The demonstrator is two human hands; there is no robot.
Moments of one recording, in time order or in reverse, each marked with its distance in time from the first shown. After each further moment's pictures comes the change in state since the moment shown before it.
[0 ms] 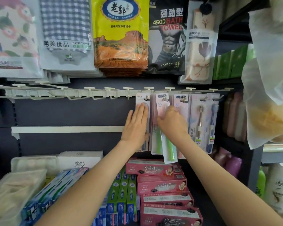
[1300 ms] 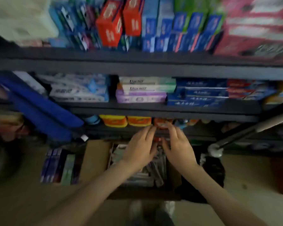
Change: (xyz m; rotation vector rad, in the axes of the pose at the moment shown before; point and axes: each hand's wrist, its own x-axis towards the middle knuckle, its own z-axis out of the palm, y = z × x) left_hand -0.512 -0.002 0.110 -0.490 -0.822 -0.233; right_hand -0.487 0.050 0.232 0.164 -0.716 -0.061
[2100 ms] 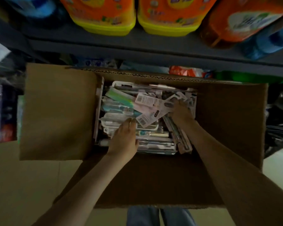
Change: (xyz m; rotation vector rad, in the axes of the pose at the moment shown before) left_hand -0.072 -0.233 0.369 -0.057 -0.483 -0.441; right_hand 0.013 0.210 0.447 -0.183 -0.744 0.529
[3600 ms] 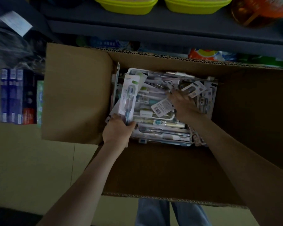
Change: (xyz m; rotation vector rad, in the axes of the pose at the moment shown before) left_hand -0.009 -0.051 0.003 -0.278 0.089 -0.533; right_hand -0.018 -0.023 0.021 -0.229 -0.082 -0.379
